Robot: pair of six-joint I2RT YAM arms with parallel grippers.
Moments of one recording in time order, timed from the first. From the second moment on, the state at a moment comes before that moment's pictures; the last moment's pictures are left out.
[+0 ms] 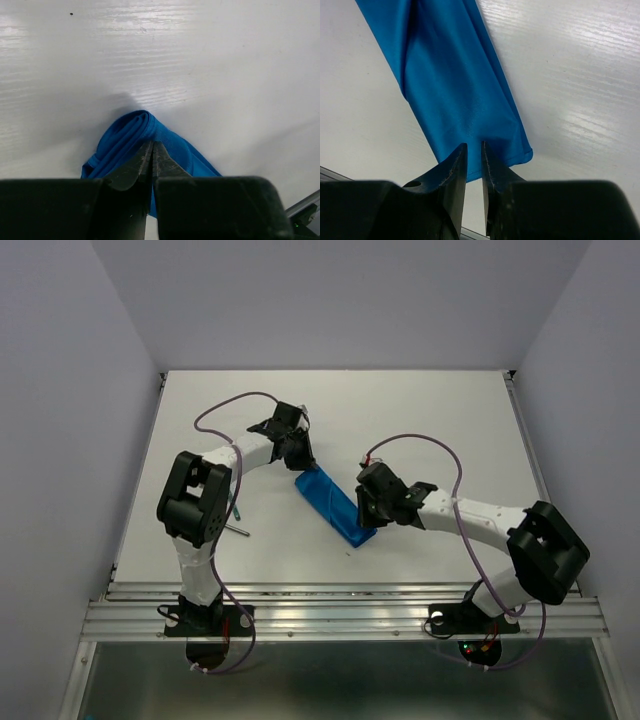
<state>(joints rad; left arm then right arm) -0.45 1.88 1.29 -0.34 0.21 -0.58 0.80 1.48 0.87 -0.35 0.10 0.61</state>
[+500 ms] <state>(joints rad) -0.45 1.98 1.30 -0.29 0.21 -0.58 0.75 1.58 0.87 -0.36 0.09 0.59</state>
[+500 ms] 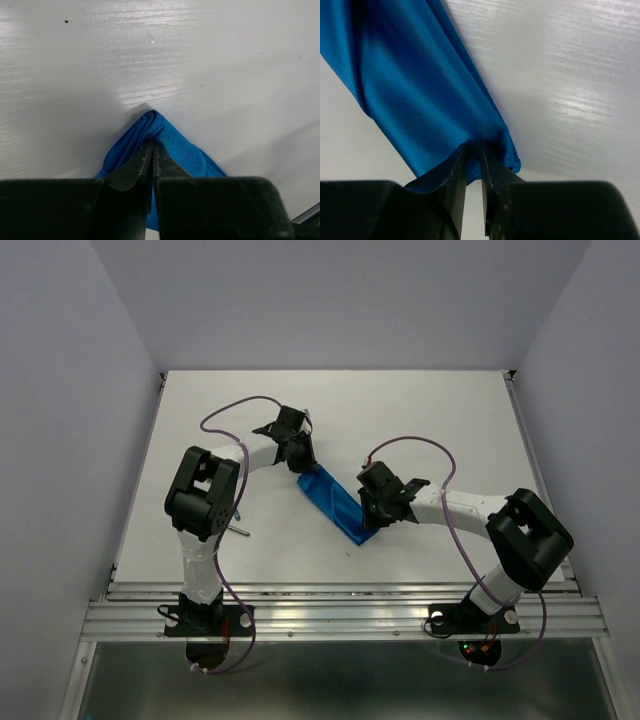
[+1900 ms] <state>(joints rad) -0.32 1.65 1.14 -0.36 0.11 -0.57 0.79 1.45 0.90 -0.37 0.22 0.53</state>
